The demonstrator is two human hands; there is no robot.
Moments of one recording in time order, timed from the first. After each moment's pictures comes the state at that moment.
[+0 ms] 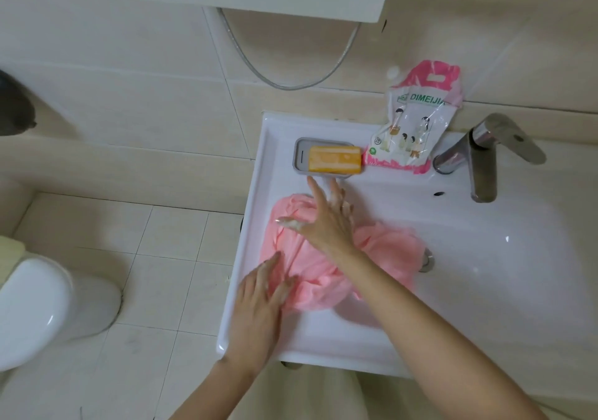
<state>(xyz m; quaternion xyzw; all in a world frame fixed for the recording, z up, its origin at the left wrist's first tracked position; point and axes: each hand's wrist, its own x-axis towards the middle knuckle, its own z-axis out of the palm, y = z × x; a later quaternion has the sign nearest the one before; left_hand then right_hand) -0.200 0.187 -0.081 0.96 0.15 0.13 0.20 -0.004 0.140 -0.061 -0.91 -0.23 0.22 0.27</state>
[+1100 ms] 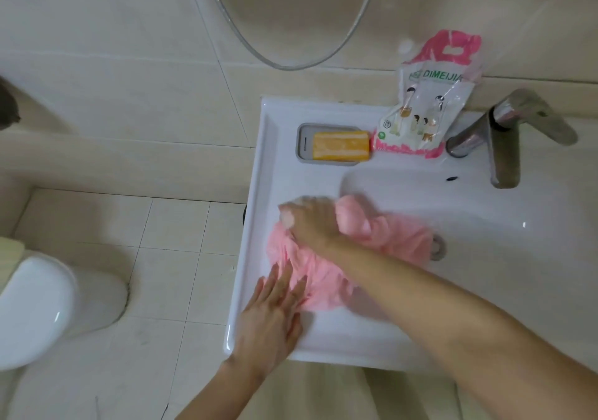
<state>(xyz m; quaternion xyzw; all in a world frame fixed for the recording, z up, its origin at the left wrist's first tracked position) -0.210 0.190 -0.095 0.98 0.08 -0.10 0.13 -0.011 0.162 -0.104 -0.86 -0.44 -0.04 0.25</state>
